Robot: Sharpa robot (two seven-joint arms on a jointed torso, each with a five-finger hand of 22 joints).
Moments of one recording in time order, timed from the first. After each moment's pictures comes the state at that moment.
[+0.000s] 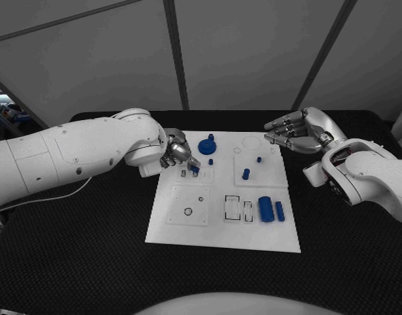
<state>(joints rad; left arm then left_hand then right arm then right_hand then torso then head) 1.35 -0.68 -0.10 1.37 -0.83 0.10 -0.56 1.16 -0.18 0.61 0.14 0.24 0.97 0.04 0.52 0.74 1.38 -0.04 1.20 1.12 1.47 -0.08 1.21 1.12 0.07 1.40 0.02 1.39 1.29 1.19 -0.89 -0.01 1.54 -0.77 -0.50 0.21 1.41 -0.18 0.30 0.14 0.34 1.06 0.18 0.07 0.07 1.23 0.12 0.07 0.07 1.26 0.08 0.07 0.26 0.18 0.97 0.20 0.29 0.11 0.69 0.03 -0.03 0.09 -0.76</state>
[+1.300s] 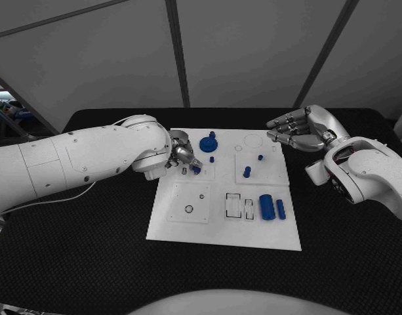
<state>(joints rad) 1.32 -0.67 -0.11 1.39 -0.94 0.02 -0.57 1.15 -0.19 0.61 0.14 0.26 0.97 0.03 0.53 0.75 1.39 -0.04 1.19 1.11 1.47 -0.09 1.21 1.12 0.07 1.41 0.02 1.40 1.31 1.19 -0.89 -0.01 1.53 -0.77 -0.50 0.21 1.41 -0.17 0.30 0.14 0.34 1.06 0.18 0.07 0.07 1.23 0.12 0.07 0.07 1.26 0.08 0.07 0.26 0.18 0.97 0.20 0.29 0.11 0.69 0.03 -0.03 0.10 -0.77</state>
